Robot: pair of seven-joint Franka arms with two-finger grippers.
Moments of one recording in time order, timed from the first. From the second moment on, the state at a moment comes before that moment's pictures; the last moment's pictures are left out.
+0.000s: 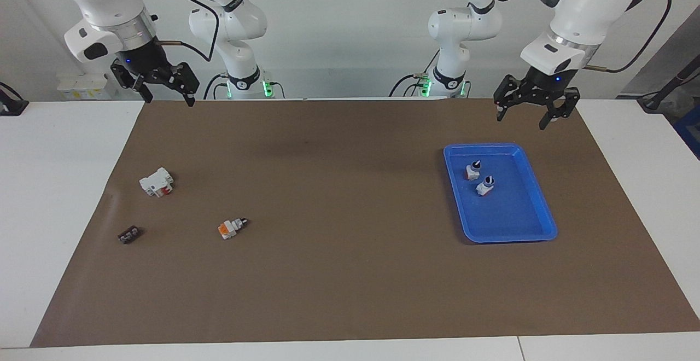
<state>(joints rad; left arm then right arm) -0.02 -0.01 -0.11 -1.55 -0.06 1.62 0.20 0.05 -0.06 -0.04 -1.58 -0.01 1.48 0.14</state>
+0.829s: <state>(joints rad) 0.00 0.03 -0.09 -1.48 -0.05 1.53 0.19 0.05 -0.06 -0.04 -1.58 -0.01 1.48 0.14</state>
